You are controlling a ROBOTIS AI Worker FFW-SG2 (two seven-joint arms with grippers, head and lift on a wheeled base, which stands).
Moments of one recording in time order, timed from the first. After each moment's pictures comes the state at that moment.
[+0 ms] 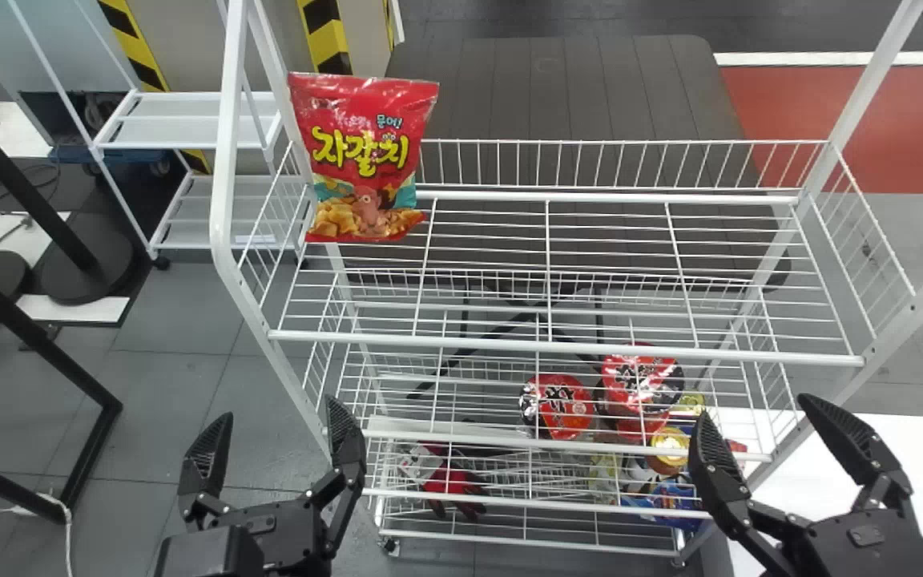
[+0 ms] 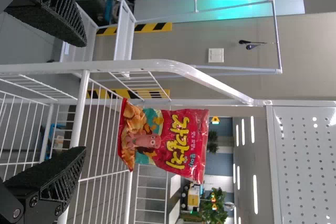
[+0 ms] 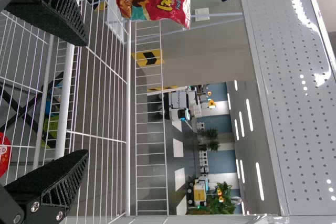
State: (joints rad) left arm 0.75 0.15 -0.20 -1.98 -0.01 -0.25 0.48; right arm 0.76 -0.18 0.06 -1.98 -0.19 -0.28 0.17
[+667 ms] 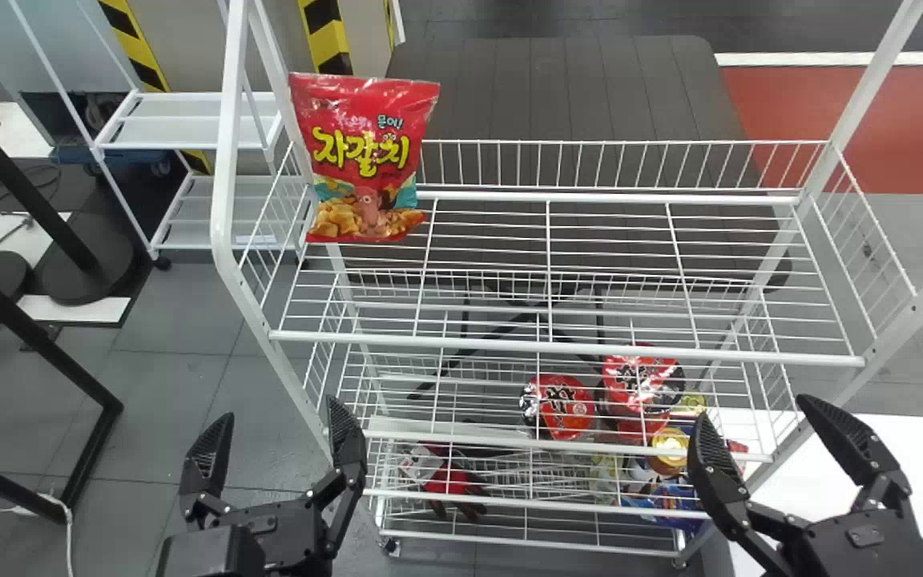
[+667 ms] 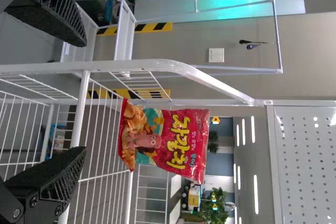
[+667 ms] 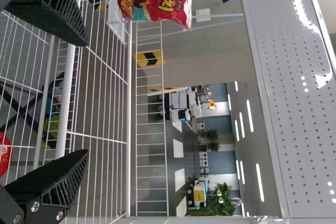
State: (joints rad) left arm 0.75 0.15 -0.20 -1.98 -0.01 -0.25 0.48; right arm 0.76 -0.18 0.06 -1.98 -0.18 -0.28 0.17
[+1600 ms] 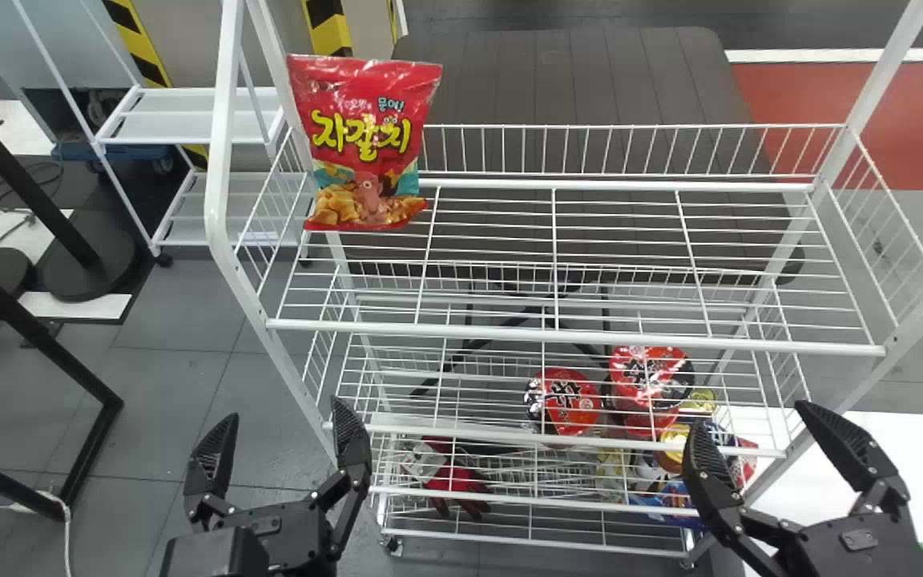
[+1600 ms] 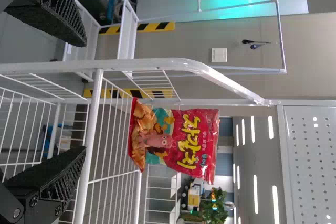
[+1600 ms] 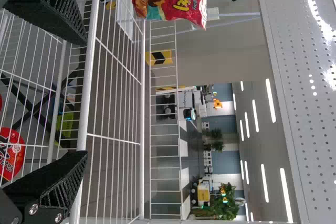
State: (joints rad) left arm 0.75 0.15 -0.21 -1.99 -0.01 -0.25 0.48; right arm 0.76 -0.18 0.08 -2.00 -0.16 -0.25 0.14
